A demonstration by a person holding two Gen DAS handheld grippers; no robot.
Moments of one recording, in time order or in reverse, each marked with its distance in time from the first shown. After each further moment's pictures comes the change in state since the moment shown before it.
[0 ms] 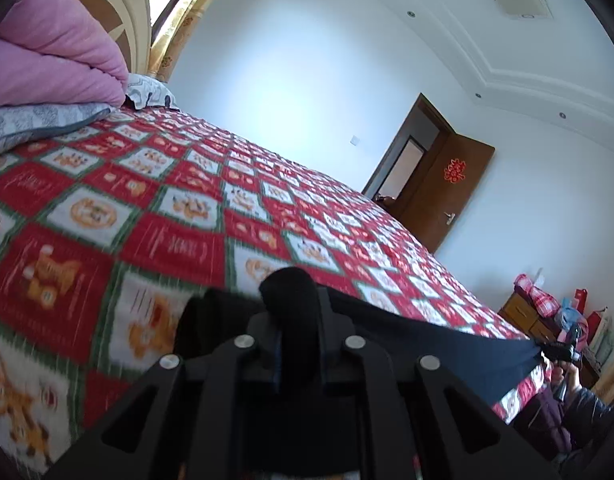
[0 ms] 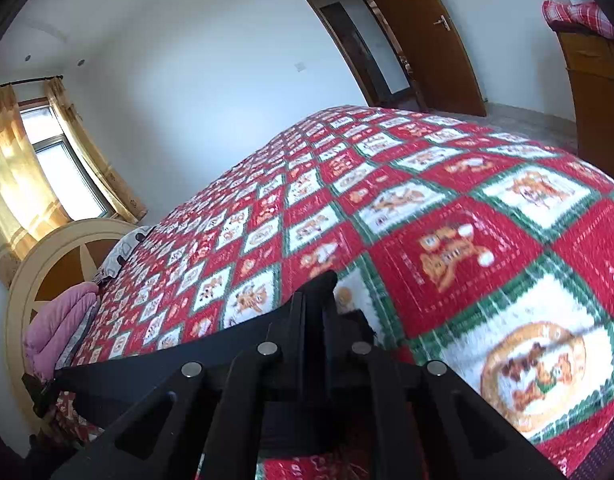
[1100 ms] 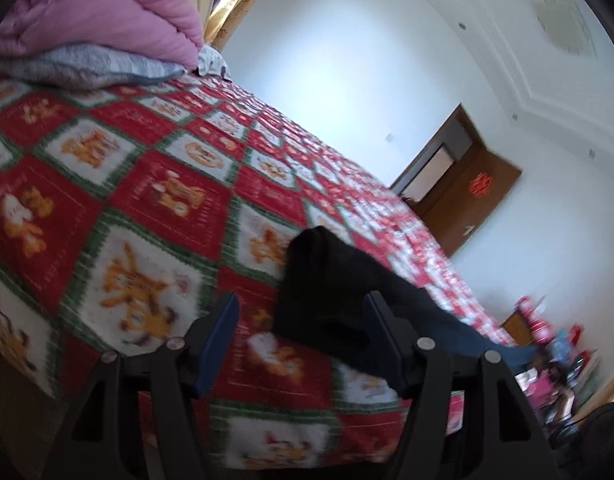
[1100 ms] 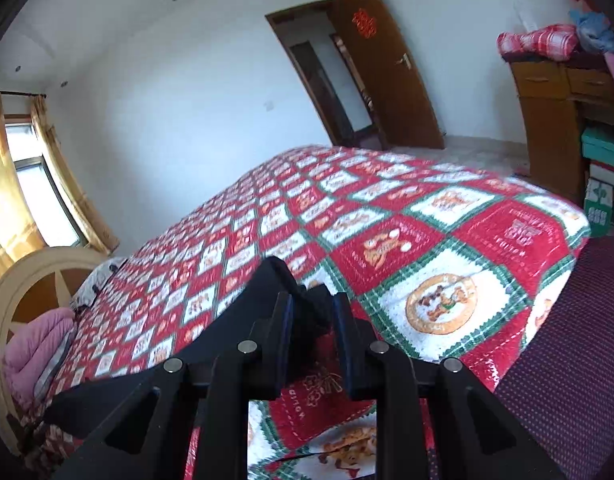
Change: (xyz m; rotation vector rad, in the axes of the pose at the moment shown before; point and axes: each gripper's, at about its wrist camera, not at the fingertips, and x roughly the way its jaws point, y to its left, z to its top) left arm -0.074 0.051 -0.028 -0.191 0.066 0.043; right arm -0.087 0.023 -0.031 0.019 -0.183 -0.145
